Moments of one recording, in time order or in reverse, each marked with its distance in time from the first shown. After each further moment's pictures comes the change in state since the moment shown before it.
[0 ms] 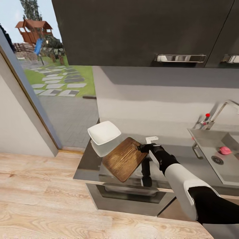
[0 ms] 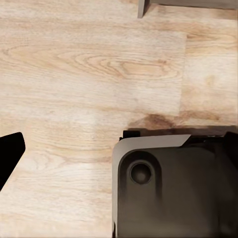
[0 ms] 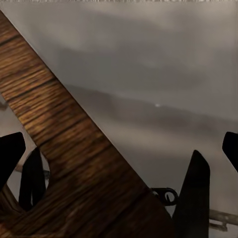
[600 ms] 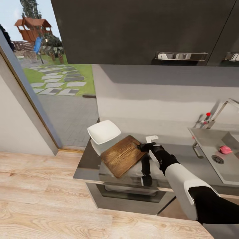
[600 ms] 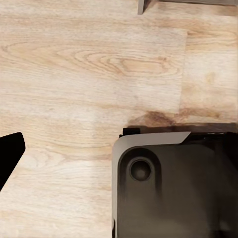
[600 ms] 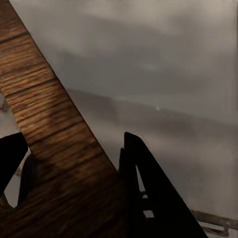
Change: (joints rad) left arm 0.000 -0.001 0.000 0.000 0.000 0.000 0.000; right arm 0.000 -0.001 0.001 -0.006 0.000 -0.022 0.001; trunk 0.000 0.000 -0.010
